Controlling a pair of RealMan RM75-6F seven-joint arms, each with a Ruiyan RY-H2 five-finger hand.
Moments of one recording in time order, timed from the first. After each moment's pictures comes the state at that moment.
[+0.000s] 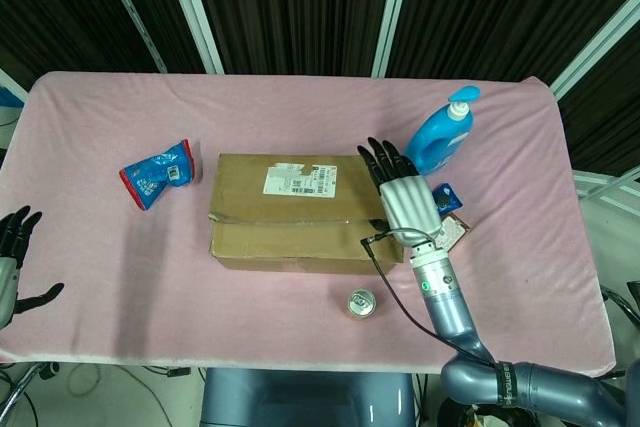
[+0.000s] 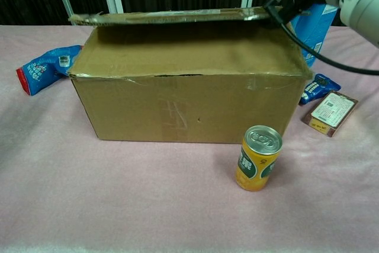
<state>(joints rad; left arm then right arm) -0.10 -1.13 -0.07 -1.57 1.47 1.49 0.00 0.66 -1.56 0.41 -1.72 -1.18 1.24 -0.58</state>
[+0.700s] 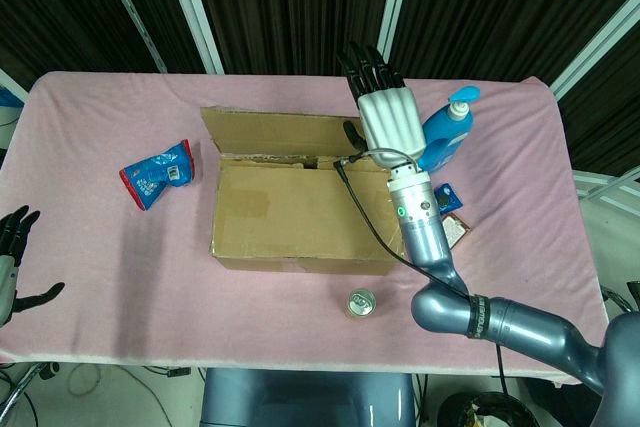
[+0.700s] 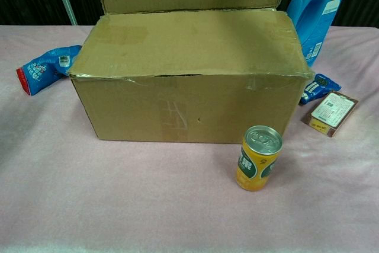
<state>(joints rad) -0.10 -1.11 -0.08 -1.59 1.43 1.46 -0.03 0.96 -1.56 0.65 -1.48 -1.01 1.13 -0.67</state>
